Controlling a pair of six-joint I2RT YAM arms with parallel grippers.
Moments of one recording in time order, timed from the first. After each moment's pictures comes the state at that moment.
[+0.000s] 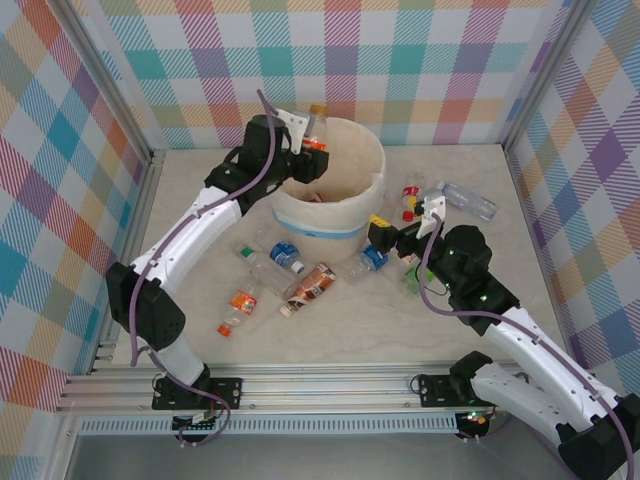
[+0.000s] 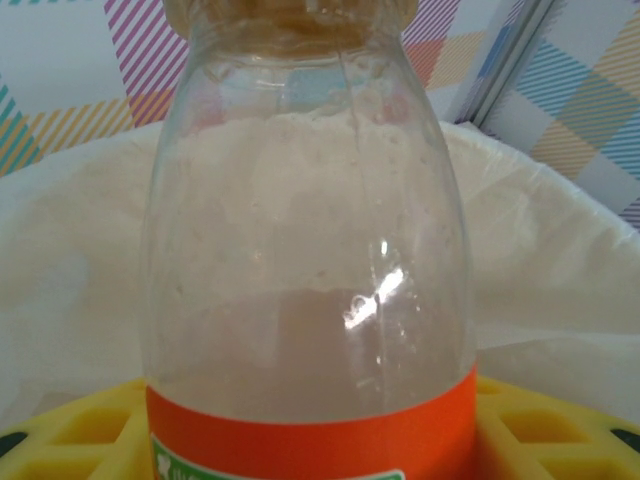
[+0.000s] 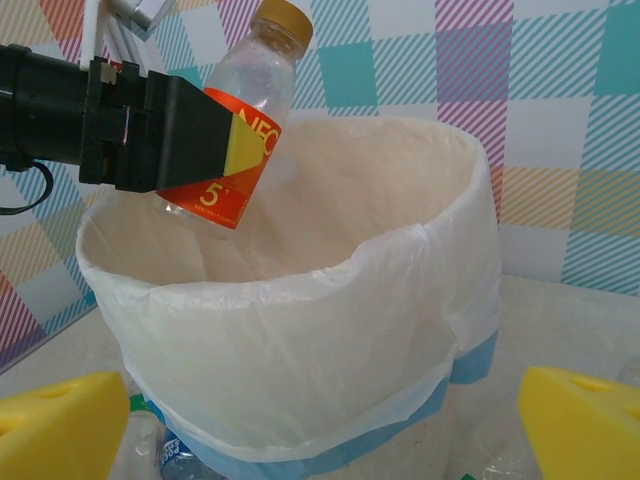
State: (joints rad) left arm -0.52 1.69 1.71 -0.47 0.07 -0.12; right arm 0.58 0.81 0.71 0.04 0.01 0.16
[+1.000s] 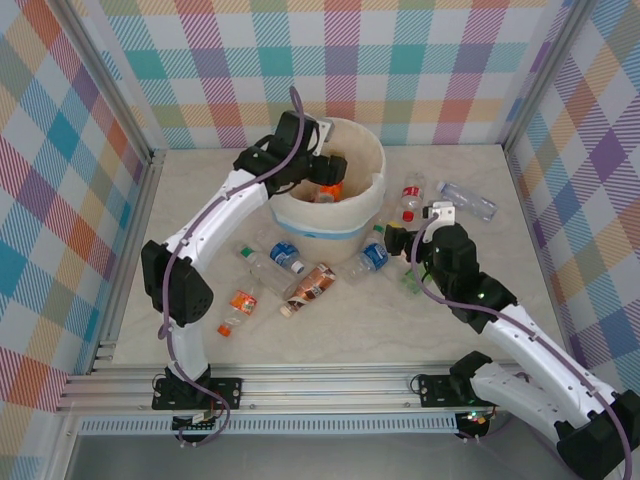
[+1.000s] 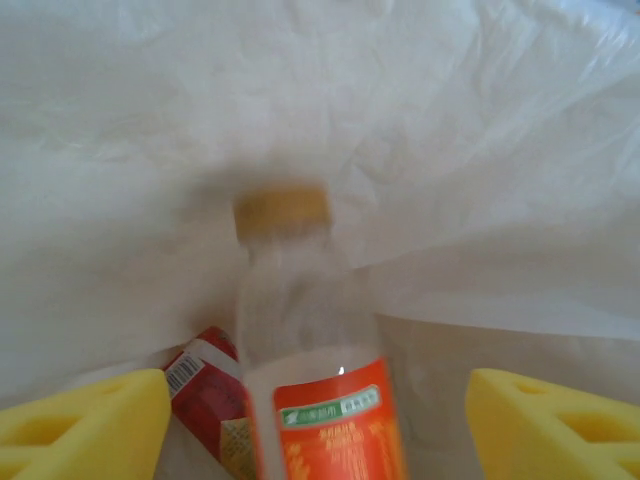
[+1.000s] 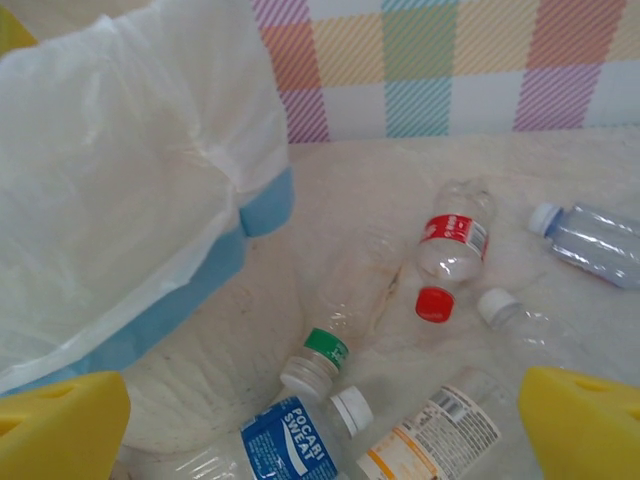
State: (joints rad) left arm -0.57 1.90 1.99 -0.73 0.01 -0.15; right arm 0.56 0.83 0.71 -0.25 0.34 0.29
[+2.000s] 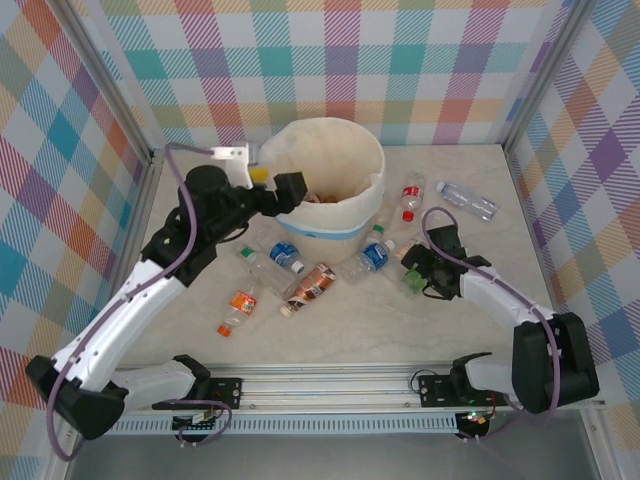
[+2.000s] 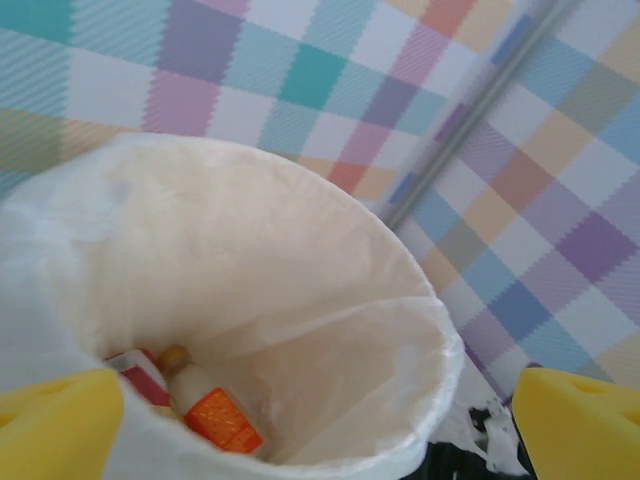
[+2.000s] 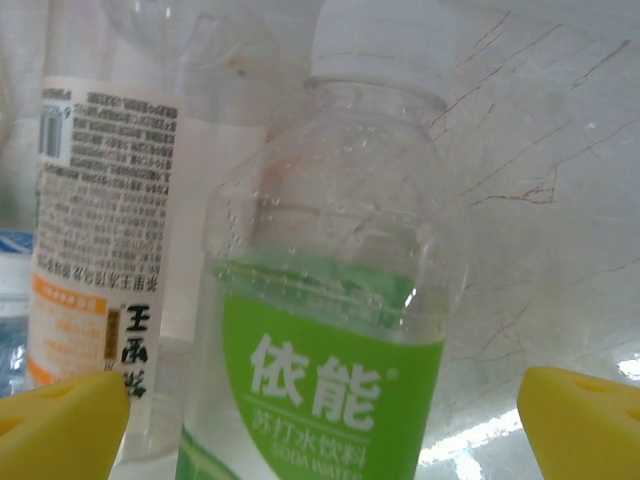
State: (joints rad) left arm -0.57 1.07 1.21 -0.29 -0.02 -0.47; right arm 0.25 1.28 0.64 -0.44 0.08 0.88
